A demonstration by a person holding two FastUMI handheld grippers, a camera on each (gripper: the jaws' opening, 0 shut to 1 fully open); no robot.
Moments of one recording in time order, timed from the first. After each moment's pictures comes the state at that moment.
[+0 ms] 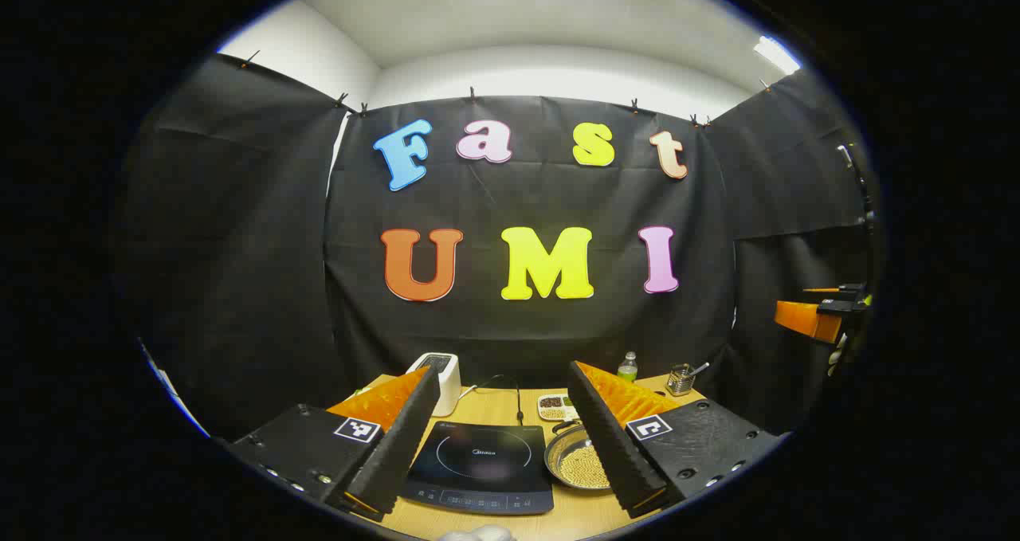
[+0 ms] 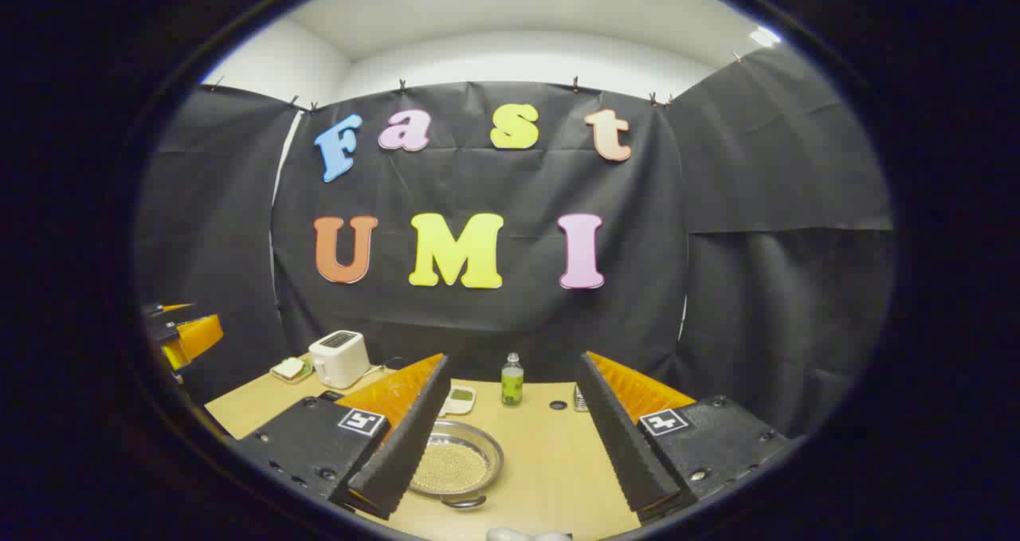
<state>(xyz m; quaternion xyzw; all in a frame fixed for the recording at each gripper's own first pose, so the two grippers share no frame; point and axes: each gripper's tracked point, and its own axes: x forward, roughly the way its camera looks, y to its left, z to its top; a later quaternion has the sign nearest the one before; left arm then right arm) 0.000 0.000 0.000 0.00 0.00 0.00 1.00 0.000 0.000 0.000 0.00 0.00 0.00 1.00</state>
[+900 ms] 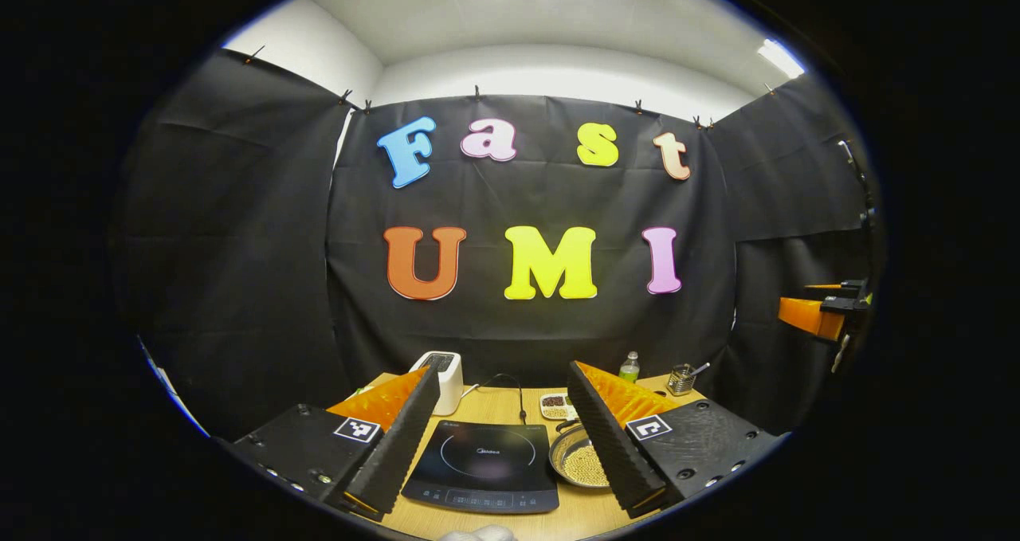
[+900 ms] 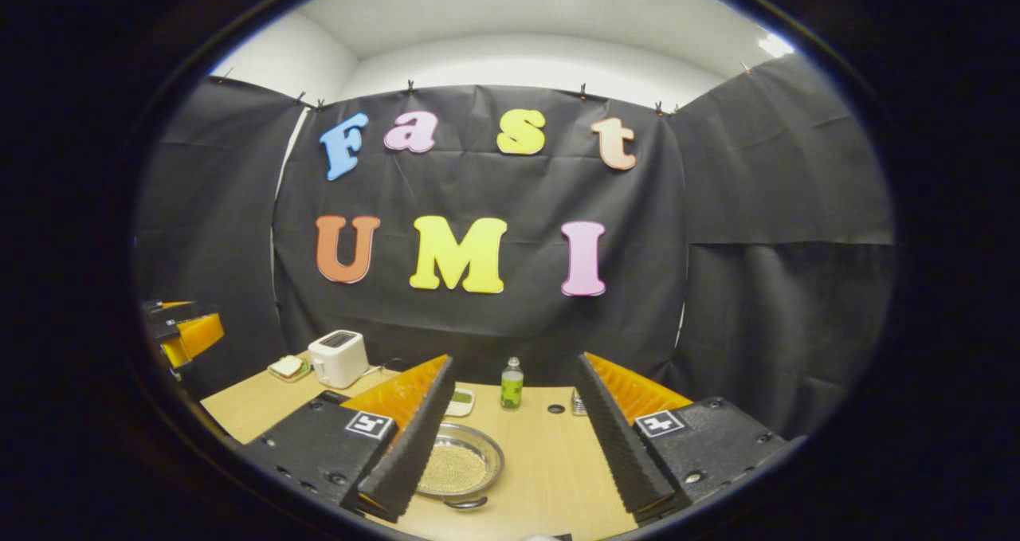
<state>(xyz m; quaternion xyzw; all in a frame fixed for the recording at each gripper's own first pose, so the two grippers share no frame) -0.003 0.011 -0.006 -0.01 0.01 0.00 1.00 -0.010 0.012 0.011 -0.02 0.00 -0.01 1.00</state>
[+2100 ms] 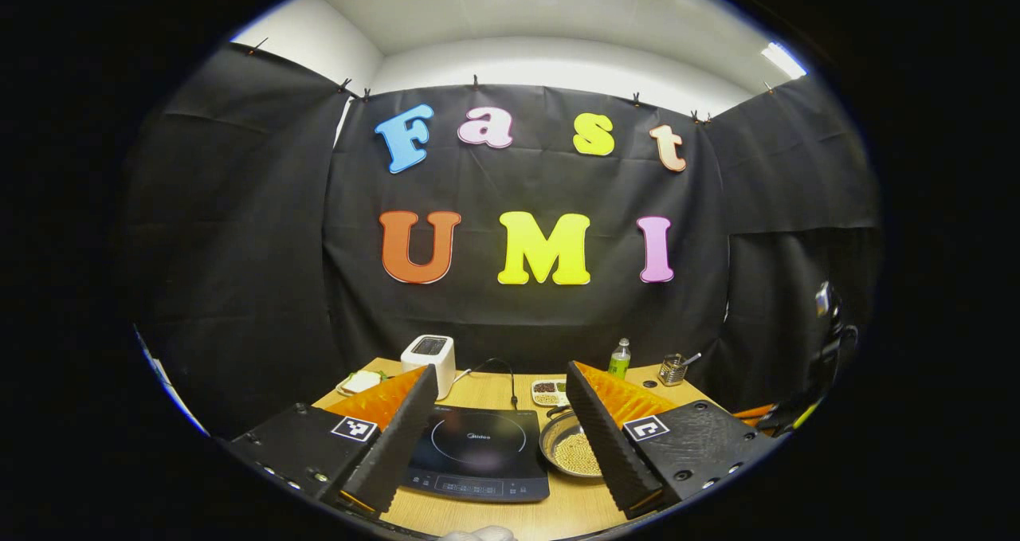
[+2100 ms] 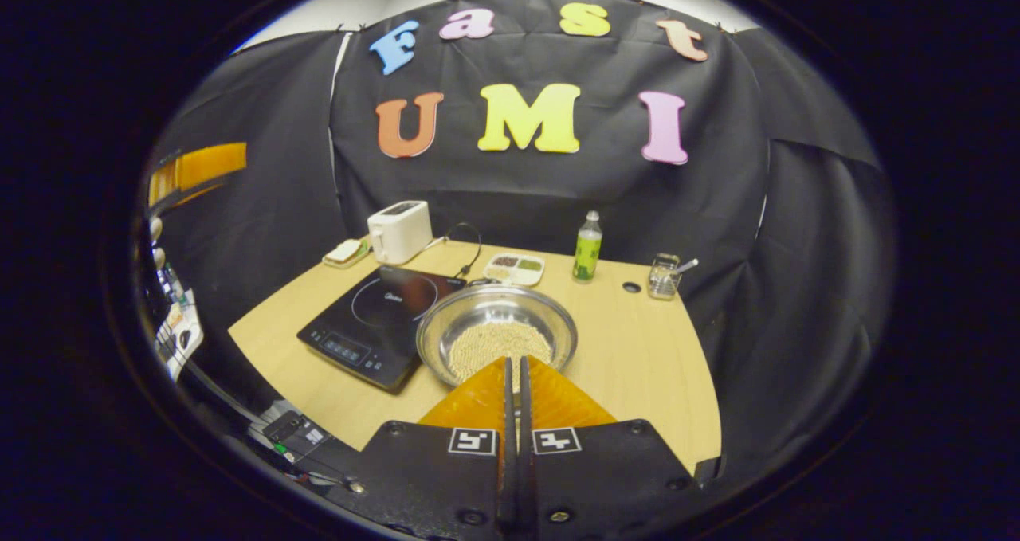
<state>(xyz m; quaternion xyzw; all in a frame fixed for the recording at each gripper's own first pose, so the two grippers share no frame) -0.016 -0.001 -0.028 -0.01 0.03 -0.01 1.00 -0.020 0.068 -0.223 -0.03 0.23 0.12 0.96</state>
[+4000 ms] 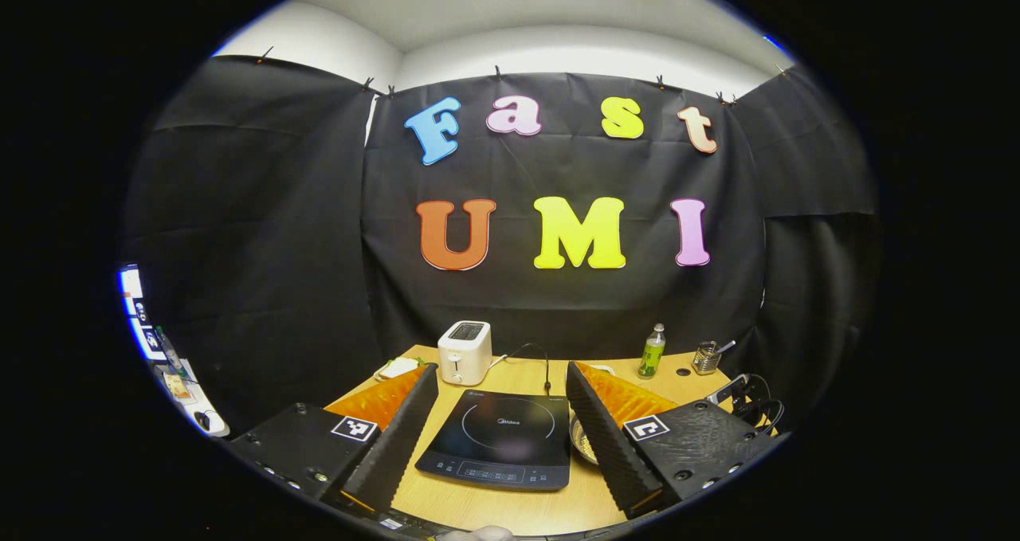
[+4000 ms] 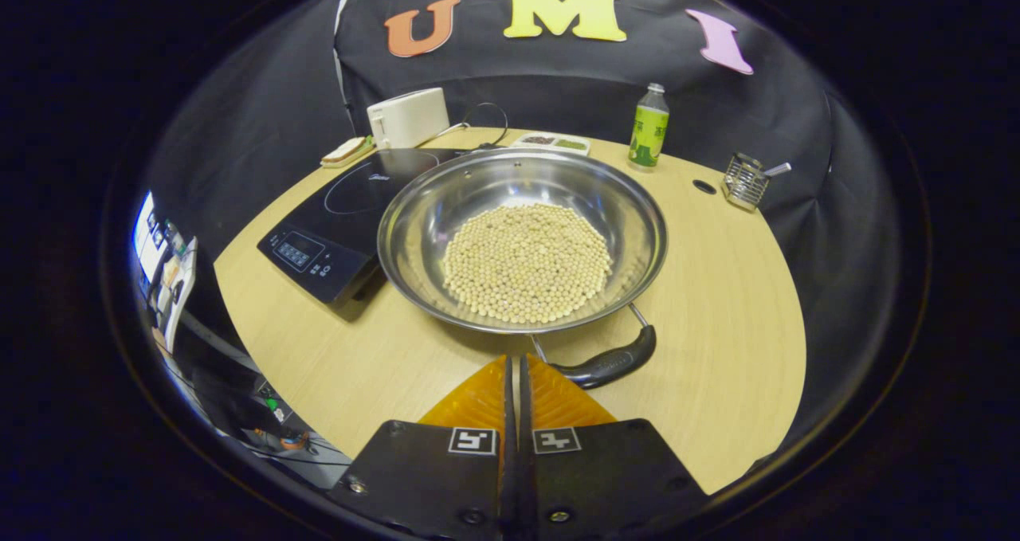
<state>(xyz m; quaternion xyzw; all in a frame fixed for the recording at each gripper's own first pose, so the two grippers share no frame) -0.024 0.010 -0.041 0.00 0.06 0.07 1.00 0.049 0.078 -0.393 -0.05 0.38 0.16 0.91</state>
